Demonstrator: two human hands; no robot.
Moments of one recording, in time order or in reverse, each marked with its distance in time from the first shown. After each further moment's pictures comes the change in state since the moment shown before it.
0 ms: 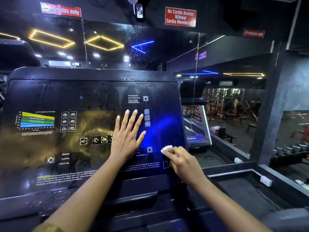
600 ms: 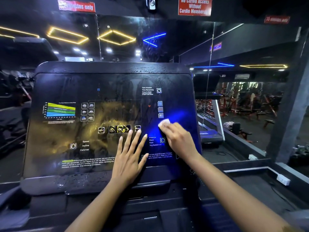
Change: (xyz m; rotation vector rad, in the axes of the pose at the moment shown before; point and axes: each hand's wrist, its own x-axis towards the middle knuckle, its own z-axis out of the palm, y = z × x) left_hand -0.103 -0.005 -0.009 -0.006 -0.063 0.002; right_hand 0.058 -0.022 0.022 -0.026 0.097 -0.028
